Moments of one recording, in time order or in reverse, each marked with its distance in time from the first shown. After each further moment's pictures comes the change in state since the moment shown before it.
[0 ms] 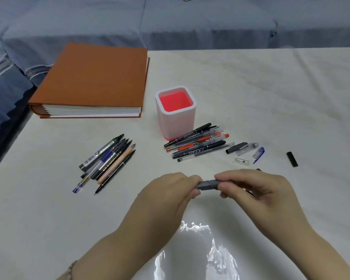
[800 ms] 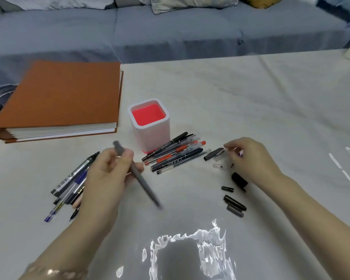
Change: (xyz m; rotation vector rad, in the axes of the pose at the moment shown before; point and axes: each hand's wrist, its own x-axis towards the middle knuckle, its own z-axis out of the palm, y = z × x) left_hand 0.042 -0.024 -0.014 -0.891 0.525 -0.607; right_hand 0.065 0.083 -0.052 -0.631 0.076 0.312
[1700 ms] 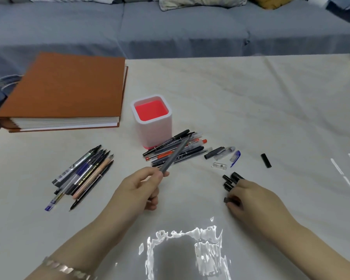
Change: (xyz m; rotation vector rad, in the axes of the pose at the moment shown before) left_hand -0.022 -0.021 0.005 0.207 -0.343 -0.233; right_hand -0.076 0.009 0.007 -0.406 -0.279 -0.156
